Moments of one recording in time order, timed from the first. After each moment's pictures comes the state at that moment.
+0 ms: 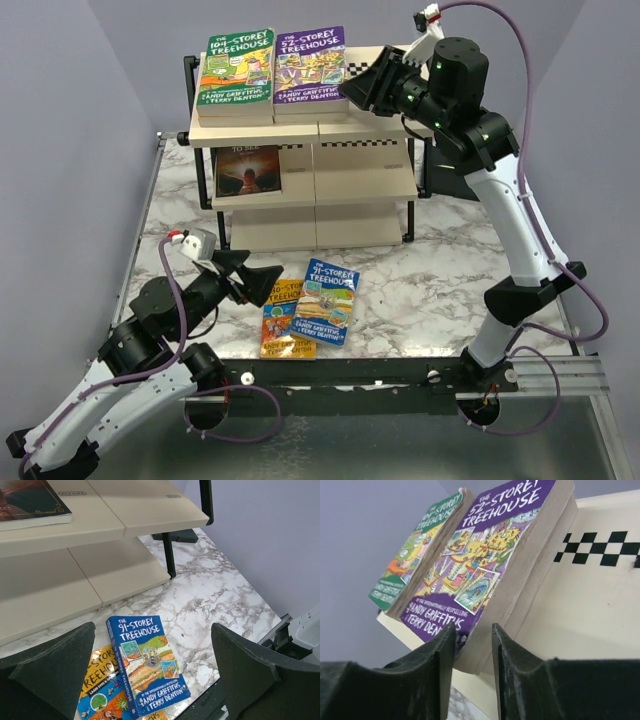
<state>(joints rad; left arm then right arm) -0.84 0.32 0.72 -0.44 -0.17 -0.41 0.55 1.75 2.30 -0.60 -0.18 0.55</state>
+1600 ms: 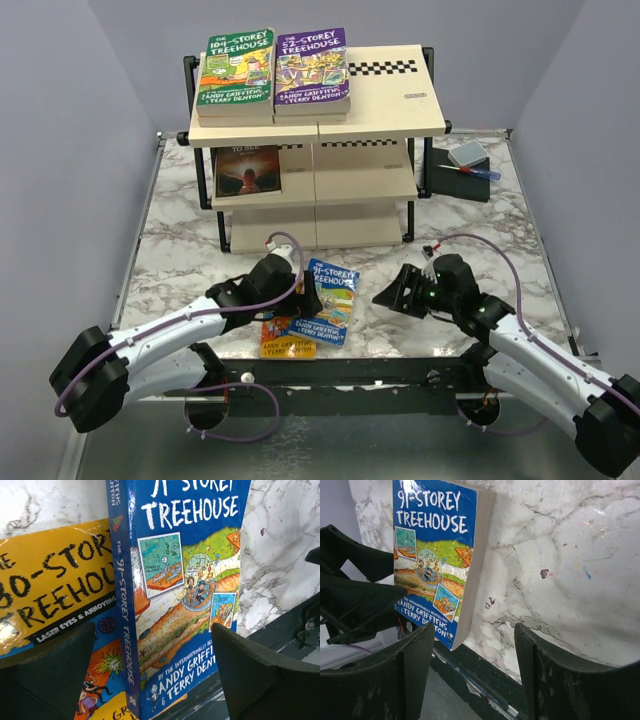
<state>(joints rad) -0.84 1.01 0.49 -0.28 0.02 -0.72 0.56 0.76 0.34 -0.25 -0.31 0.89</state>
